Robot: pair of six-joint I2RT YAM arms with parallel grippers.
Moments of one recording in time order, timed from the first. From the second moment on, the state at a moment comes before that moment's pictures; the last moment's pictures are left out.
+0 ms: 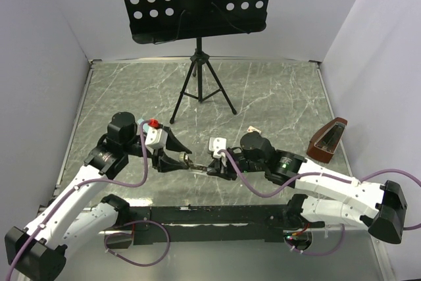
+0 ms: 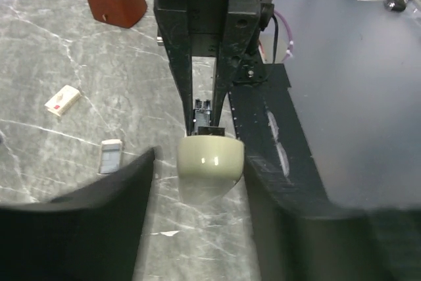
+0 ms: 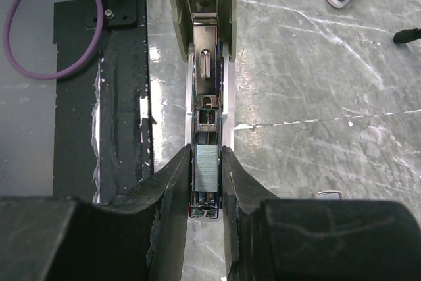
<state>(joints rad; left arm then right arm) -0.47 0.81 0.70 -0.17 1.19 0.27 1.03 0.97 0.72 -0.20 -0.38 -0.21</state>
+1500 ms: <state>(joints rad) -0.48 0.50 0.40 0.34 0.65 -0.20 0.62 0.98 0.38 0.62 -0.43 0.73</state>
